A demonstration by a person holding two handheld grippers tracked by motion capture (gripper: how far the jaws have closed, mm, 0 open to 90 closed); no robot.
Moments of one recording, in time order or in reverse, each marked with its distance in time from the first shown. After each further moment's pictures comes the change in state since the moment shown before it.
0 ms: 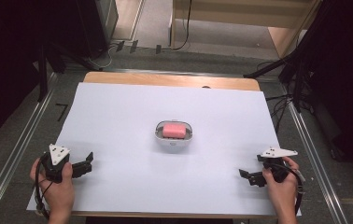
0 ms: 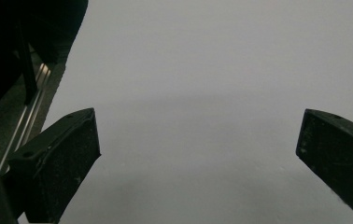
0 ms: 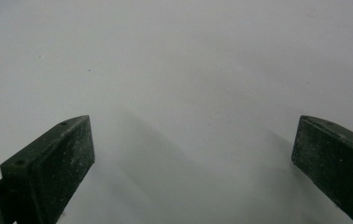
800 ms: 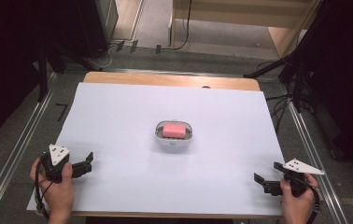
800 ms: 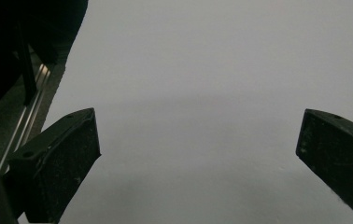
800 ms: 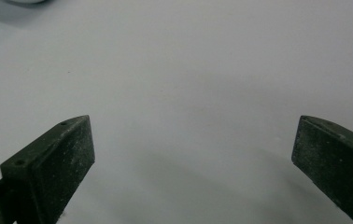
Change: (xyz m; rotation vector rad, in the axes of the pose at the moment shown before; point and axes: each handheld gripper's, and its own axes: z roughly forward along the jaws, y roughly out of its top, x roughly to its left) left arm 0.000 0.000 0.000 -0.003 -0.003 -0.003; right arm -0.011 -0.042 -0.037 -0.183 -0.086 0.122
